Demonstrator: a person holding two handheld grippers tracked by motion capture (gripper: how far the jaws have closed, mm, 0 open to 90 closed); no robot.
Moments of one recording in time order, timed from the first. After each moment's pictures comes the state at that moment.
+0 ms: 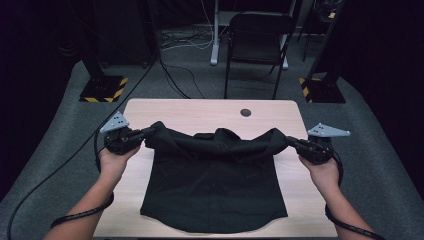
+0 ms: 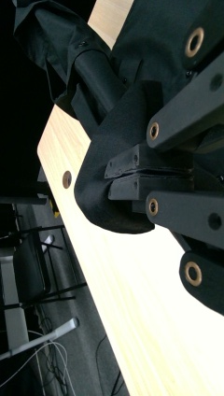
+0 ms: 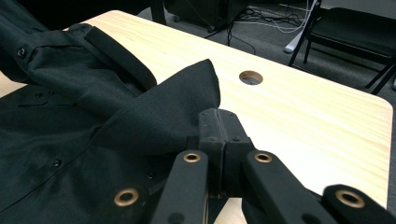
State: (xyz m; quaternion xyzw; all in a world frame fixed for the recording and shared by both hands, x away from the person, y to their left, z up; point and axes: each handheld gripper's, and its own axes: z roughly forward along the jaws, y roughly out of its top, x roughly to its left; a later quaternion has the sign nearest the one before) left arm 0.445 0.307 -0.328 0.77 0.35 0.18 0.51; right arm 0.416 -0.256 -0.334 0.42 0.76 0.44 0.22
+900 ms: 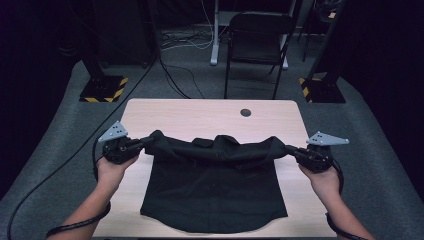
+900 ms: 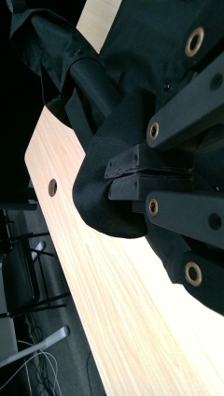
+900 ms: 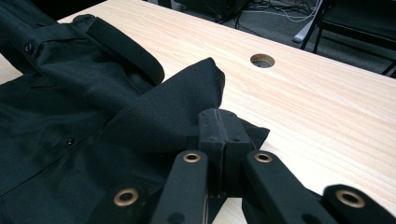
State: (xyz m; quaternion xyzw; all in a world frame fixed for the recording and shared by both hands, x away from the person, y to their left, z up) left arm 0.426 0.310 -0.341 0.78 0.34 0.16 0.50; right arm 0.400 -0.256 -0.347 0.42 0.77 0.43 0.20
